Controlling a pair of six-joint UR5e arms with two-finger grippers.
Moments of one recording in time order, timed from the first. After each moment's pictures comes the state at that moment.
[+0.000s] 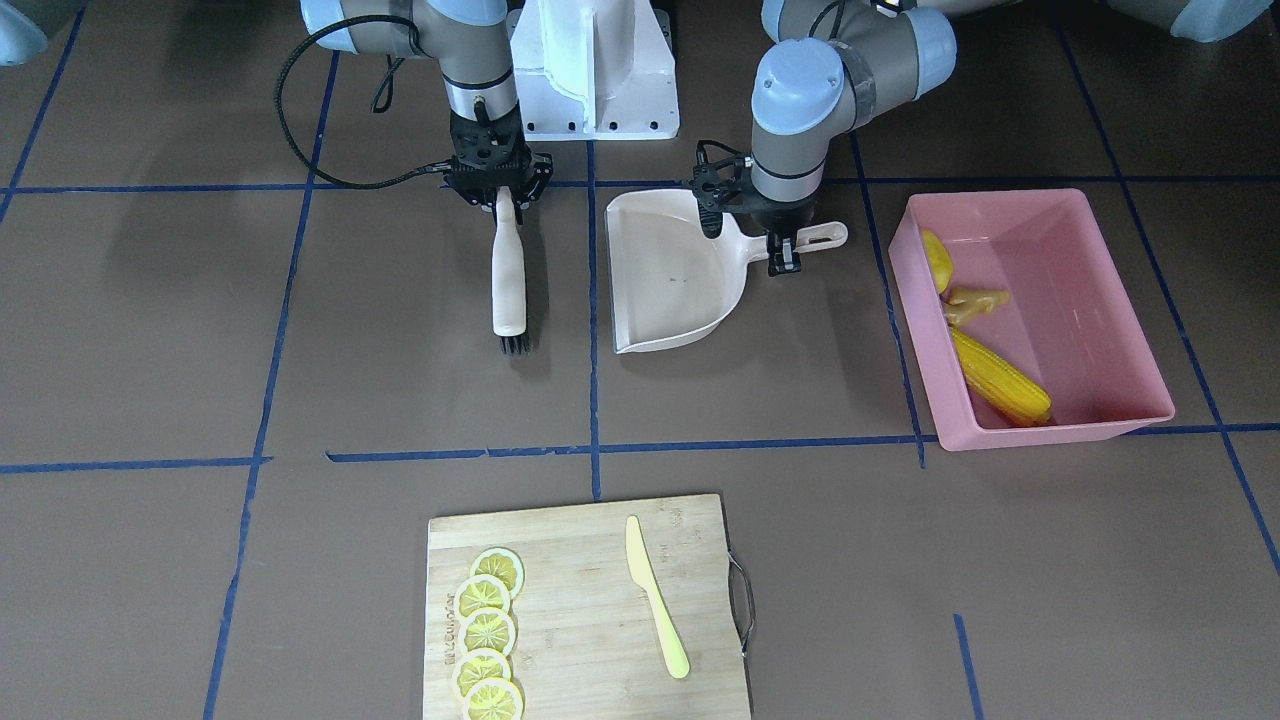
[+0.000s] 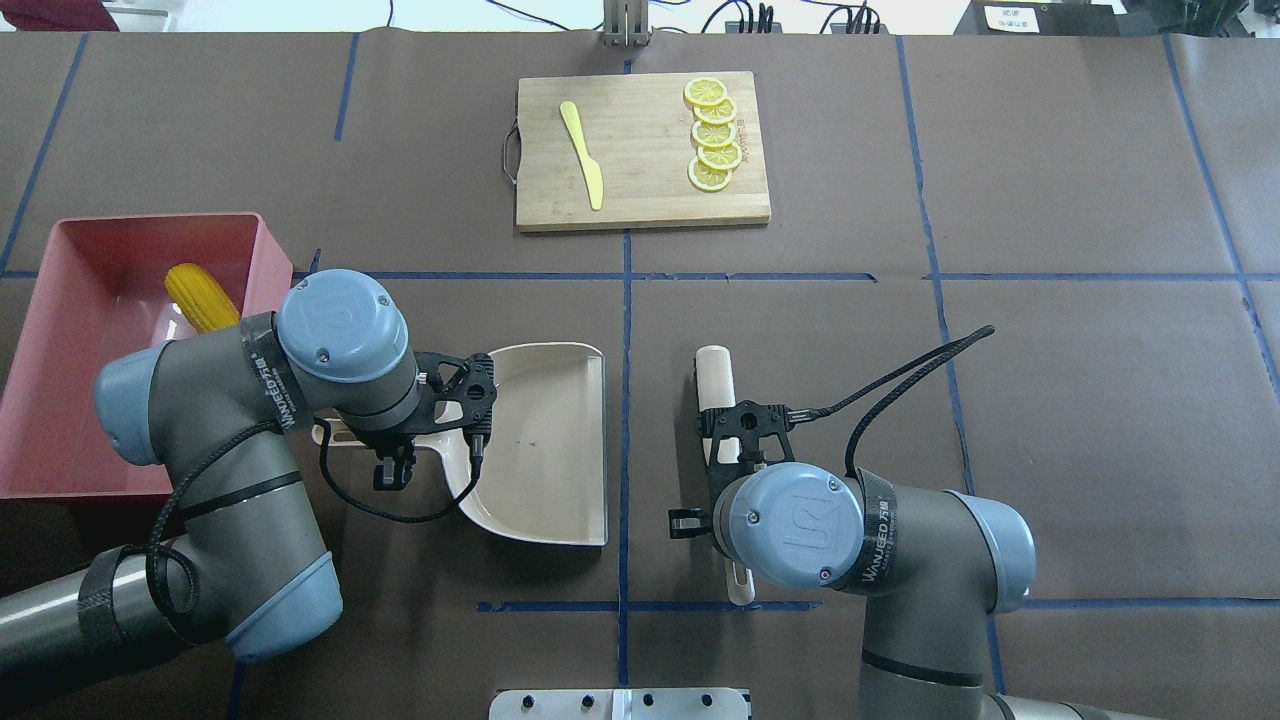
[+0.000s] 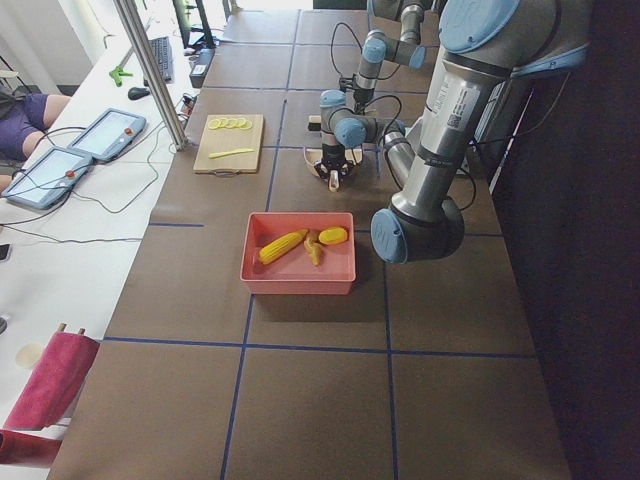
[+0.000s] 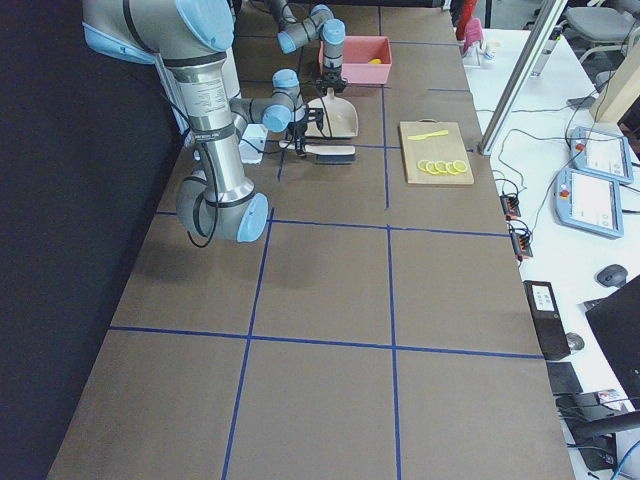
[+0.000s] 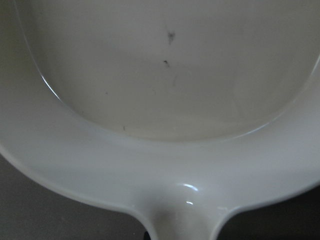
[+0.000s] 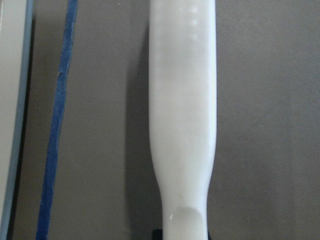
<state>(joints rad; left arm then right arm) -0.50 -2.03 -1.84 -1.42 -1.88 0.37 0.24 -1.12 1.91 -1.56 1.59 1.35</state>
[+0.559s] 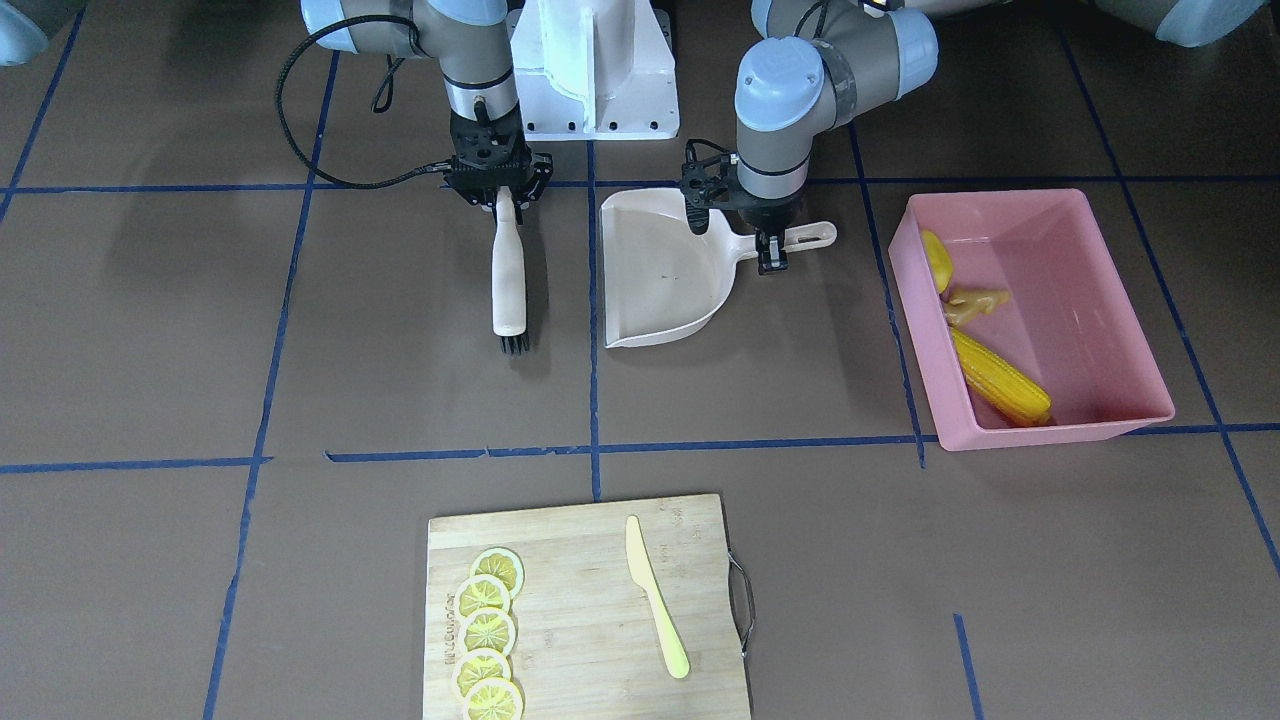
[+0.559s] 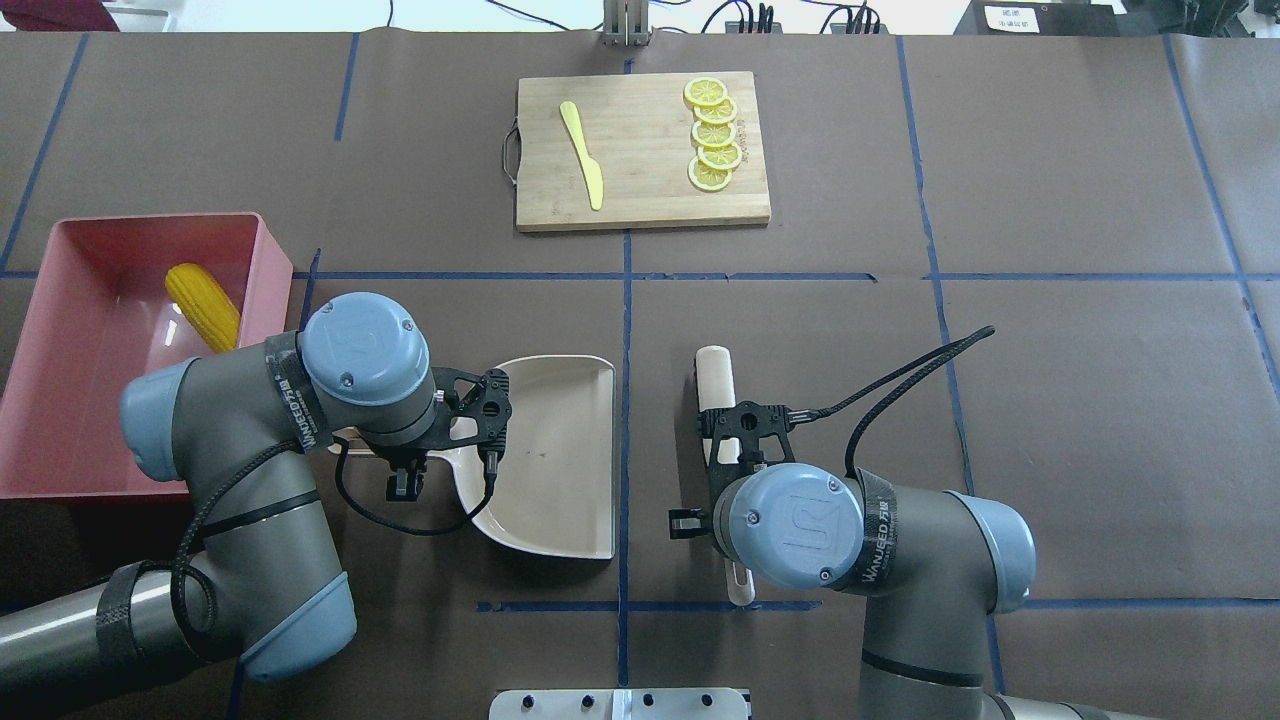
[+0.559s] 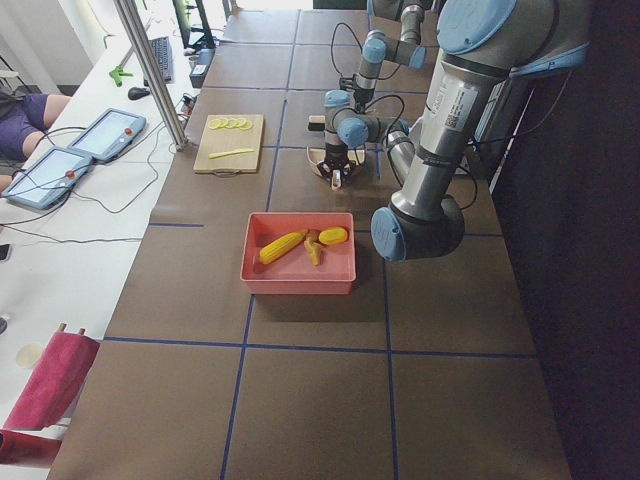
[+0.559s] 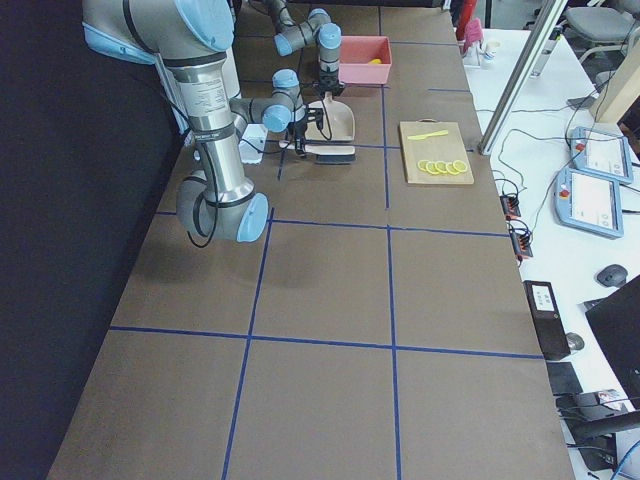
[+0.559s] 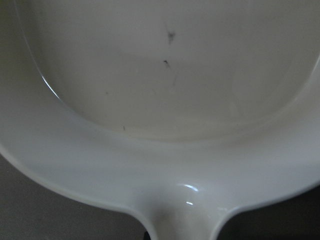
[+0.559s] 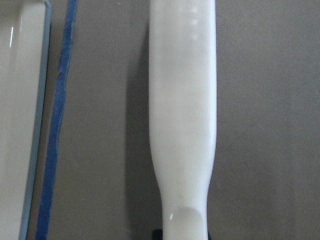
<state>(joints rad) -0.47 -2.05 -1.83 -1.42 -1.83 0.37 0.24 -1.12 1.91 -1.56 1.59 1.35</state>
